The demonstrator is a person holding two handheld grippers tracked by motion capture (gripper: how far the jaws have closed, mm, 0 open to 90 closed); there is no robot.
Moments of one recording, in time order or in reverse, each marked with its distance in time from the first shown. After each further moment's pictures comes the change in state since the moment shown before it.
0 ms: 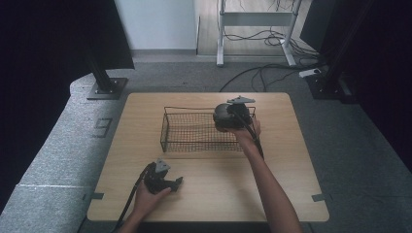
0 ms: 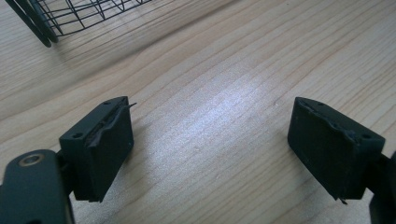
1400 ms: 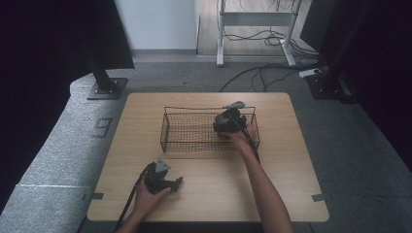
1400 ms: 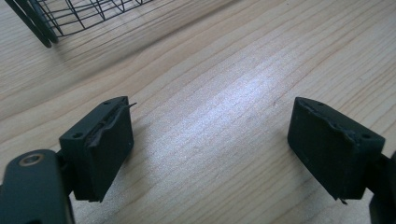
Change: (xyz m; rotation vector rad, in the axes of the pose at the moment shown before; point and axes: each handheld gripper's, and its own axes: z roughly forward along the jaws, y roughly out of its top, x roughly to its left) left arm 0.000 0.000 0.000 0.000 0.000 0.000; right arm -0.009 -0.029 0.054 0.186 -0.065 0.015
